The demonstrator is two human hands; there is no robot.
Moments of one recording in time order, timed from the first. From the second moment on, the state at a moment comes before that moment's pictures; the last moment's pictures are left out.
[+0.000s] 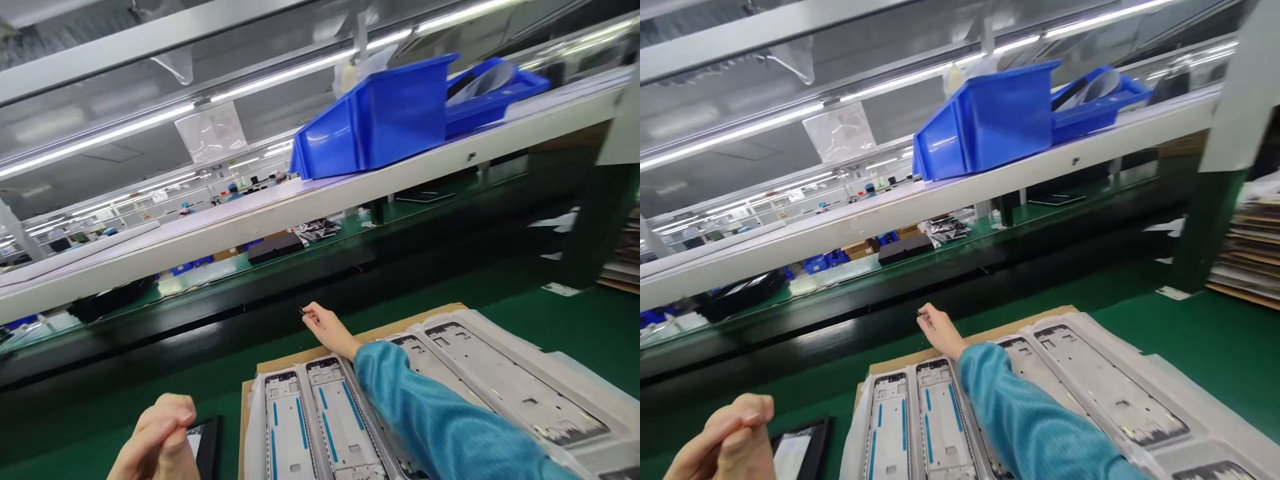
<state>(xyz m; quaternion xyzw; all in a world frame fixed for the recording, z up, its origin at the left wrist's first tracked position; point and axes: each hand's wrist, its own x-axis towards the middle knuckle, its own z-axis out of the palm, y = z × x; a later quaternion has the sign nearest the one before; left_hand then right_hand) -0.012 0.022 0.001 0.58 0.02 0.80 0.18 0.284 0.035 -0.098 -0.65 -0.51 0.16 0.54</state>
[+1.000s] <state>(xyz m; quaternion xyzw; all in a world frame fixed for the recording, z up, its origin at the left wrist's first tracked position) -0.017 -0.003 0.001 0.65 -0.02 0.72 0.23 0.156 -0.098 0.027 -0.33 -0.66 0.34 0.58</state>
